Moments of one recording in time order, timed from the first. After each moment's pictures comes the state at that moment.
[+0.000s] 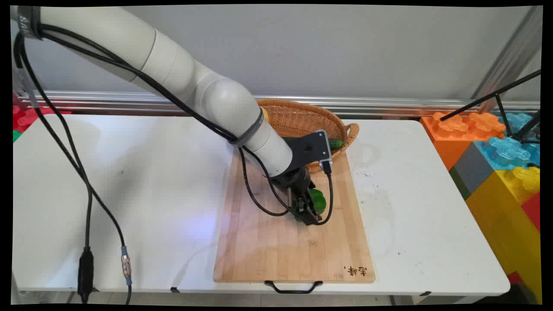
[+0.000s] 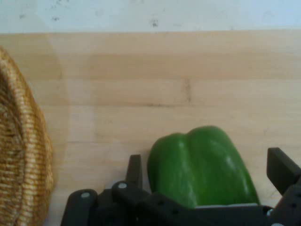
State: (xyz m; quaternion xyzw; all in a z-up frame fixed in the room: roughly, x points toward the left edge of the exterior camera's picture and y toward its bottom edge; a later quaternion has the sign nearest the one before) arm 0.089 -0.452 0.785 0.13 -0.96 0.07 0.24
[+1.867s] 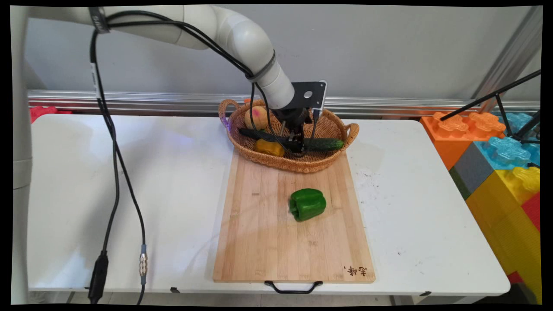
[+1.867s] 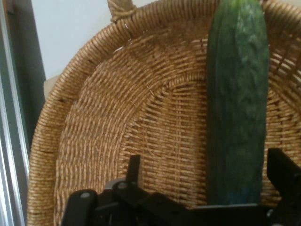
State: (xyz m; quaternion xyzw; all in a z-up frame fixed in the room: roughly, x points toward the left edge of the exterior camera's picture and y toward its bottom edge) arm 0.119 -0.616 0.813 -0.03 -0.97 0.19 0.16
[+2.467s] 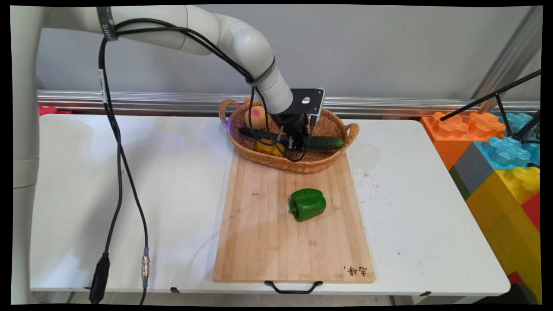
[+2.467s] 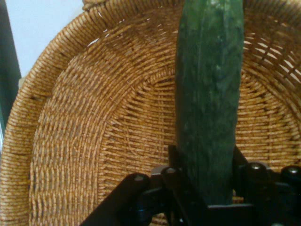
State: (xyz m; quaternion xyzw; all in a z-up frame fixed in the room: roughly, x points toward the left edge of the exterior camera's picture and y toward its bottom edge) arm 0.122 -0.619 0.798 -0.04 -0.97 0.17 0.15
